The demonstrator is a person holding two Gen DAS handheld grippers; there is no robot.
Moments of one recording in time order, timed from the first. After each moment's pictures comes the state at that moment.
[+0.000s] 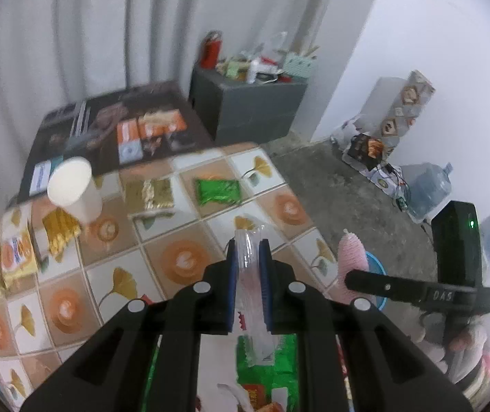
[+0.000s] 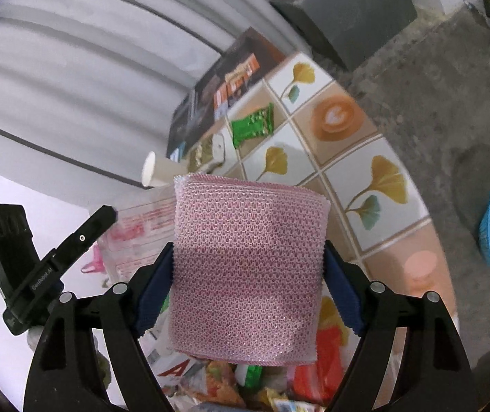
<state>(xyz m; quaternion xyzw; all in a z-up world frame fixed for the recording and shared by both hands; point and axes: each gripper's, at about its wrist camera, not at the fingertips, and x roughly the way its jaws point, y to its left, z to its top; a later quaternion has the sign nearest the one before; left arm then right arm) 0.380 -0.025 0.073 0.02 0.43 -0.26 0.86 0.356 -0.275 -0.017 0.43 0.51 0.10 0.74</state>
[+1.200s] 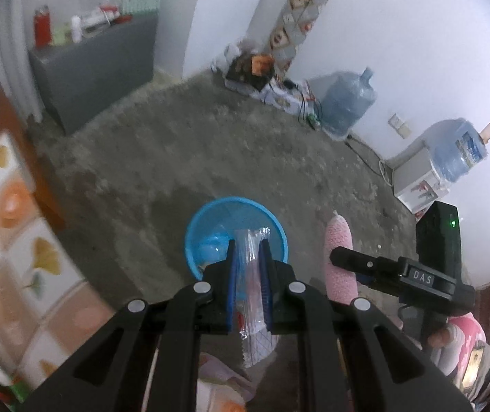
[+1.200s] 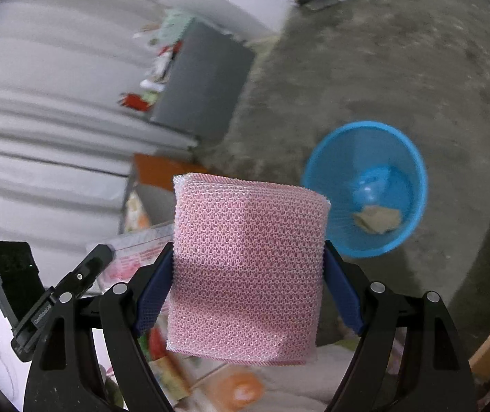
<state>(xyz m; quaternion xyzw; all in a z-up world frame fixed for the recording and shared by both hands) 0.300 -0.370 -0.017 0.10 0.51 -0.43 0.74 0.159 -0.522 -0.111 0.57 0.44 -0.14 0.68</state>
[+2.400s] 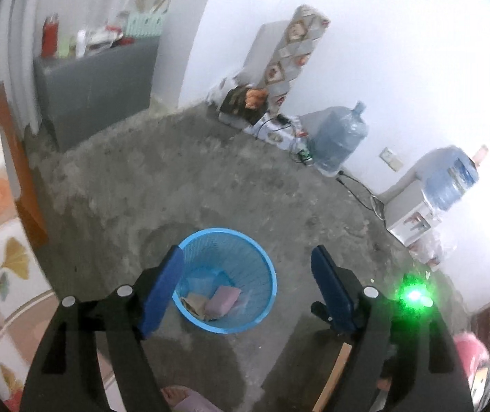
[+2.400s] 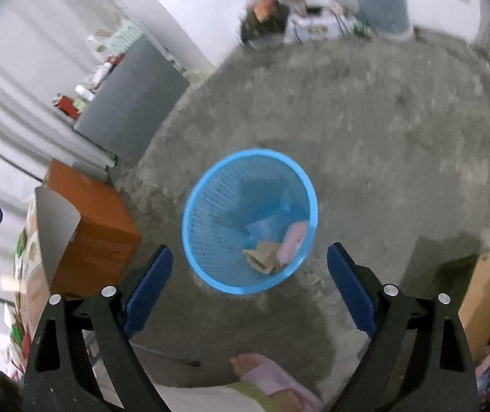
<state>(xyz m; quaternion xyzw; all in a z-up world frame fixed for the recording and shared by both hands) 0.285 -0.354 -0.020 0.04 0.44 -0.46 0.77 0.100 -0.510 -0.138 0.40 0.45 -0.27 0.75</state>
